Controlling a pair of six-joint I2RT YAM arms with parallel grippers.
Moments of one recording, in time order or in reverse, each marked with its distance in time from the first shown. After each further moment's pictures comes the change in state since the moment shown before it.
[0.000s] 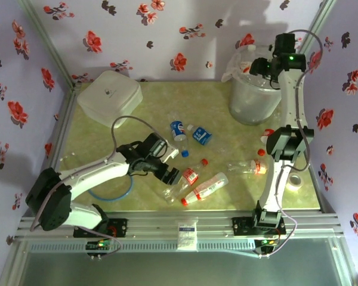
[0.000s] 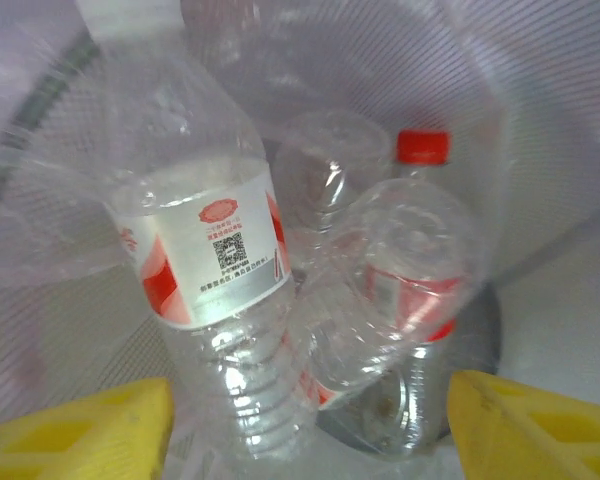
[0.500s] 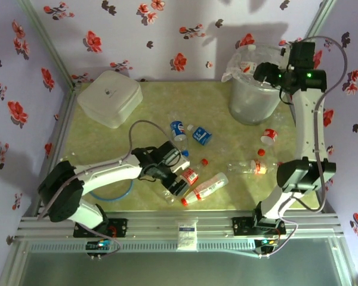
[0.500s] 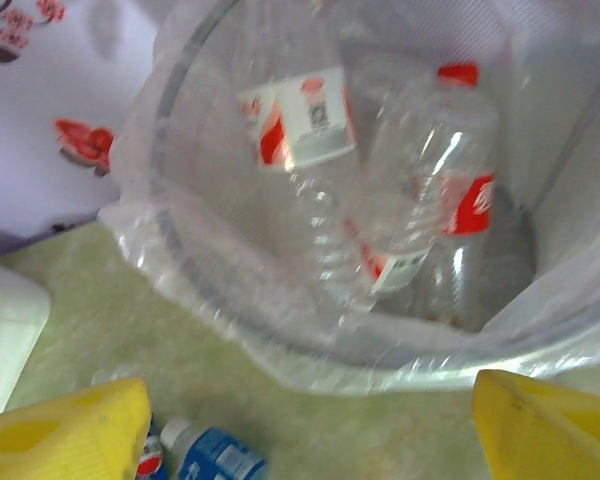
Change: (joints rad) left arm -0.143 0.123 0.041 -0.047 0.000 0.019; right arm -0.004 -0.492 -0.584 0.158 -0.165 0.066
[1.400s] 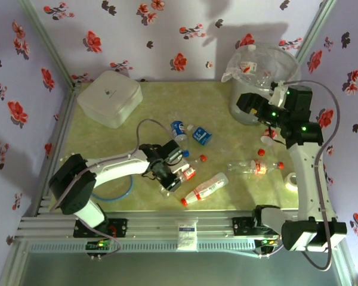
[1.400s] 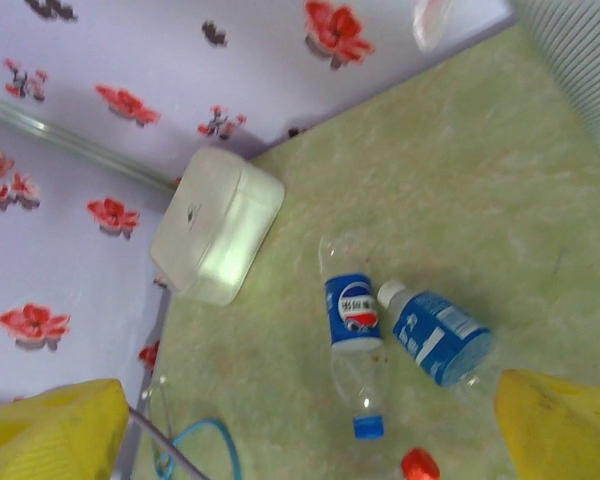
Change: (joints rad) left arm 0.066 0.069 0.068 -0.113 -0.033 0.097; right arm 0.078 -0.507 -0.671 0.334 -0.389 0.228
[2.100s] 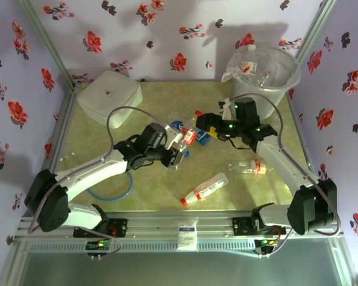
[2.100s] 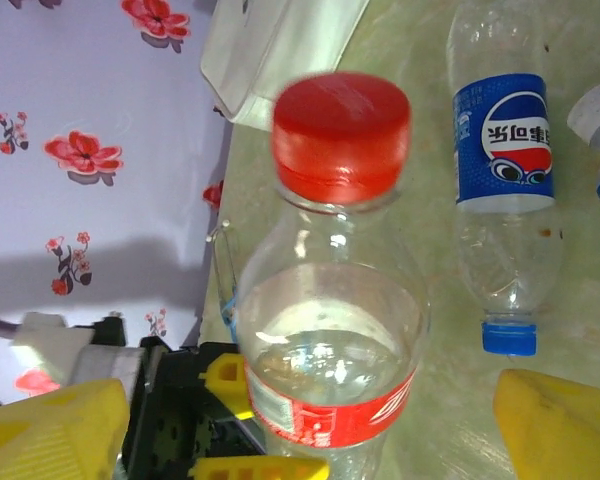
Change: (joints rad) left arm 0.107 -0.207 -0.059 0.394 -0.024 -0.130; right arm 0.352 0.186 -0.234 0.334 -0.089 0.162
